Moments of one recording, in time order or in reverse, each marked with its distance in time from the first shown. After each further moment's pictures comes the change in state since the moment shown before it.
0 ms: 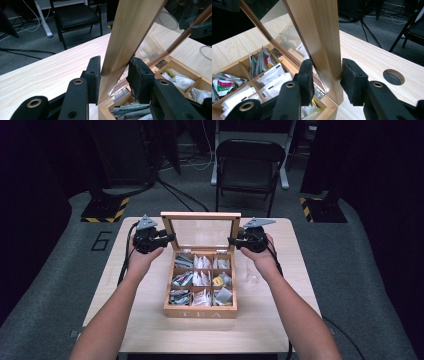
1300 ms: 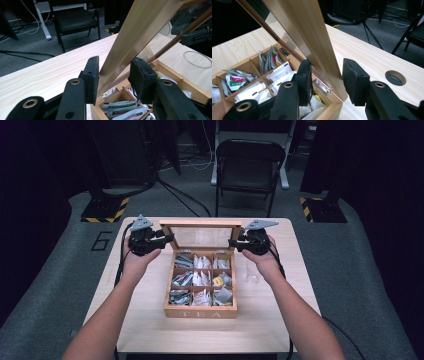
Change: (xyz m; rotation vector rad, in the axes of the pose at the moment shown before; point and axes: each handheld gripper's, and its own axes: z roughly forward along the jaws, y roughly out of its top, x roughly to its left) left arm -0.015 0.010 -0.027 -0.029 -0.005 -0.012; right arm 0.008 0.000 -0.014 -0.010 0.024 -0.015
